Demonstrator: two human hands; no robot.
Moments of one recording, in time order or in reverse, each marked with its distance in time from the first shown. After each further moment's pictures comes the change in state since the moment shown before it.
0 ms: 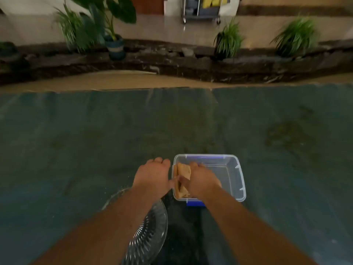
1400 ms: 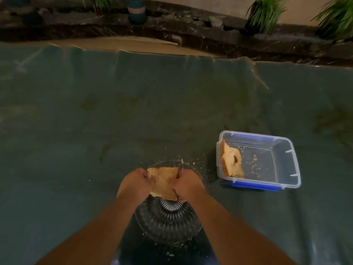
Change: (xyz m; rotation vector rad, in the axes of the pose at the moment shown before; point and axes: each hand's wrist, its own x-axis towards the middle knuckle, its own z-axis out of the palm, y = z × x) left_hand -0.098 -0.182 0.106 -0.583 -0.149 -0.639; right_hand -0.012 -0.149 0.138 0.437 -0.255 0.205
